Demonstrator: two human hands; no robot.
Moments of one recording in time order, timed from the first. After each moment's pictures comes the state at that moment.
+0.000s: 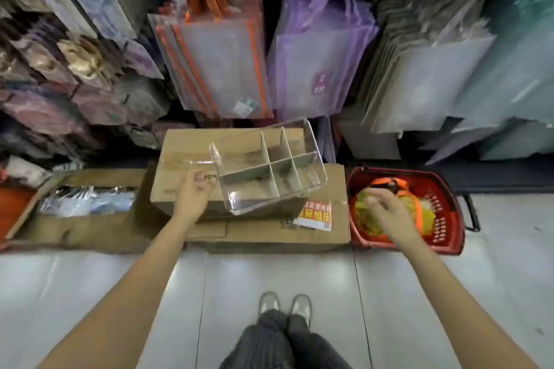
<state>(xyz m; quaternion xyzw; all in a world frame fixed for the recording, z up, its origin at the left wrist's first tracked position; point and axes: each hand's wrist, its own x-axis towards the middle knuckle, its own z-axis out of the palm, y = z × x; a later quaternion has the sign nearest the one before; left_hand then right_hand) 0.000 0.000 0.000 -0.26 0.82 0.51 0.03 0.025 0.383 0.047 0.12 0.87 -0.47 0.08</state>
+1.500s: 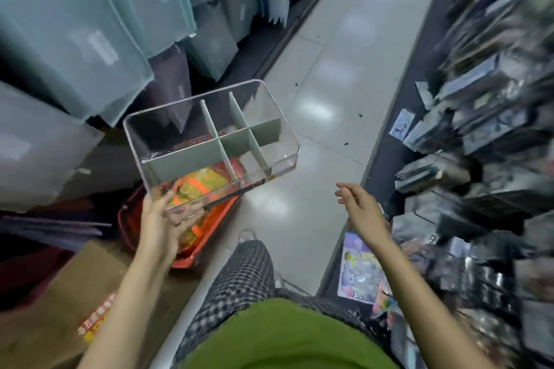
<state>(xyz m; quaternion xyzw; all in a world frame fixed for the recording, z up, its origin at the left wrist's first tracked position) 0.032 0.649 0.047 -0.04 0.63 0.68 0.37 0.305 0.844 0.007 0.53 0.65 -0.52 -0.17</state>
